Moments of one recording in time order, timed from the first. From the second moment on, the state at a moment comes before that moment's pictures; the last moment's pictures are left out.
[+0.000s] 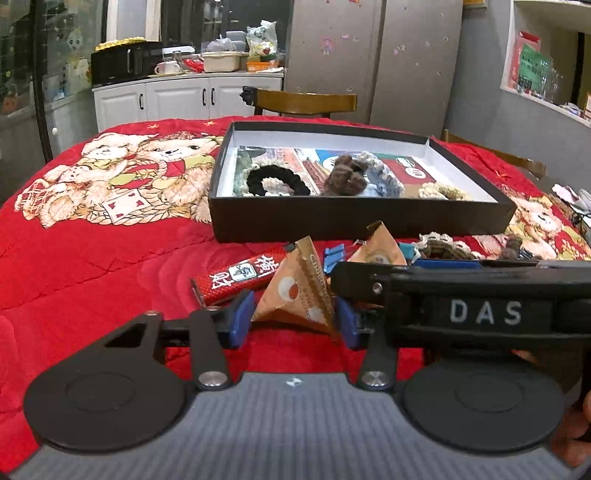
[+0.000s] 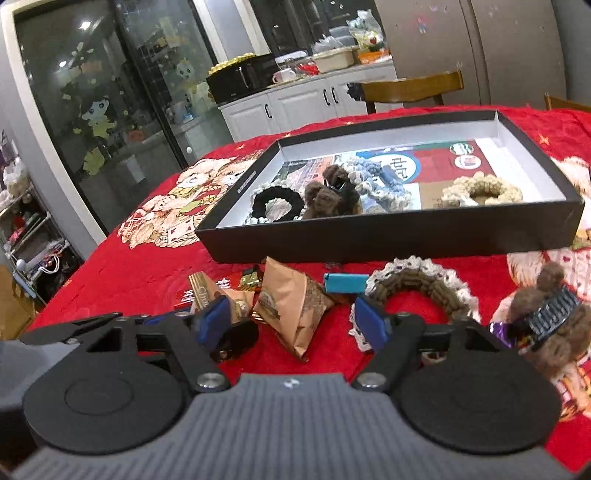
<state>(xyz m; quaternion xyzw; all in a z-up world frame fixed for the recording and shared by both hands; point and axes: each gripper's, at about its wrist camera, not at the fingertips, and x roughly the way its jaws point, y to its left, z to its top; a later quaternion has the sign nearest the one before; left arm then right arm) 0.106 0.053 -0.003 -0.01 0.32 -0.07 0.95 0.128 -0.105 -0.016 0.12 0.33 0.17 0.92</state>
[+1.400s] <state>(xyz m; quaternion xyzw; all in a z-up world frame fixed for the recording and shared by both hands) 0.075 0.046 -0.002 0.02 0.28 -0.04 0.96 0.113 -0.105 -0.019 0.11 0.32 0.16 0.93</state>
